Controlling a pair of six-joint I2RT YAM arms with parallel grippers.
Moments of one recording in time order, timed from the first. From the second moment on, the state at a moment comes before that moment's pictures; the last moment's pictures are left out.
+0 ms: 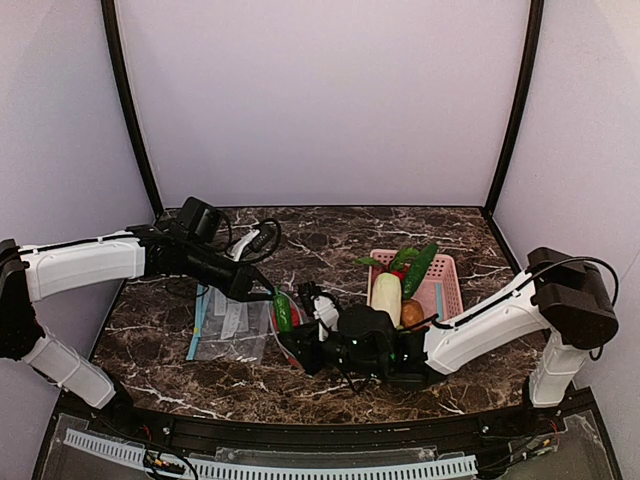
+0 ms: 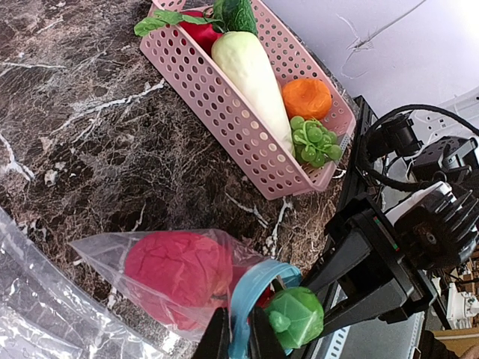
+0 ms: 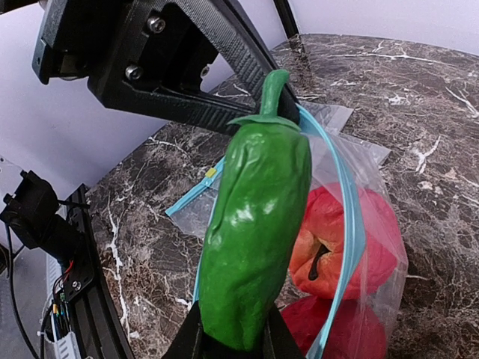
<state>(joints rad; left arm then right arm) -0.61 1.42 1.00 -0.41 0.67 -0.14 1.32 1.80 0.84 0.65 0.23 0.49</state>
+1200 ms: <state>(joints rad) -0.60 1.34 0.85 -0.25 0.65 -0.27 1.32 1.70 0.98 0.05 0.19 0.64</state>
